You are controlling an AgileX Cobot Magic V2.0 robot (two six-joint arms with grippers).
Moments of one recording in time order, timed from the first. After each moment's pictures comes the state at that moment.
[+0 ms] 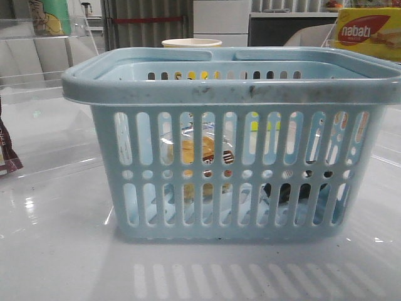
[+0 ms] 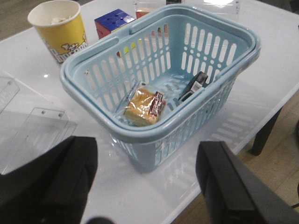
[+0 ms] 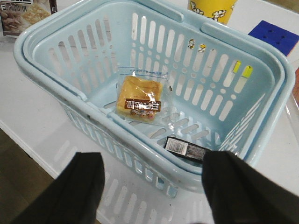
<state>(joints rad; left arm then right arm) -0.54 0.64 -0.93 -0.21 0.88 0.33 0.51 0.70 -0.73 0.12 0.59 -0.14</state>
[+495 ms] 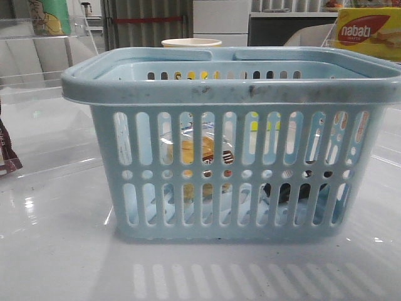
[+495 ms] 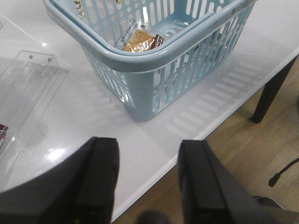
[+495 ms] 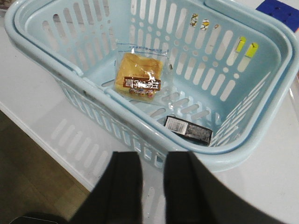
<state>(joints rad) -0.54 0.51 -0.69 -0.18 0.88 0.31 0.51 0.71 -0.73 0.10 0.66 -0.14</state>
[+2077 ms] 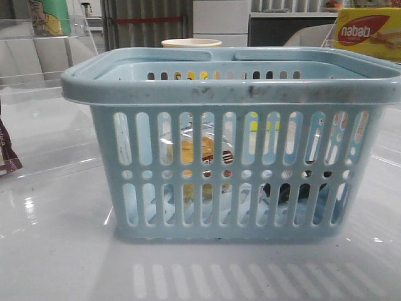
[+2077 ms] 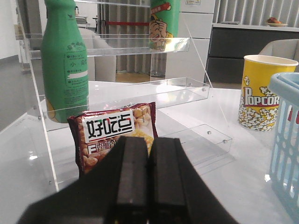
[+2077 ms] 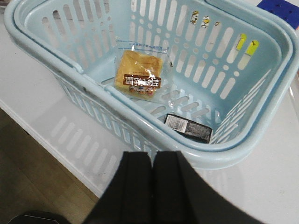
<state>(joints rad) -0.01 0.00 0.01 -0.34 0.07 0.31 0.51 0.71 -0.73 0.10 0.66 -0.14</state>
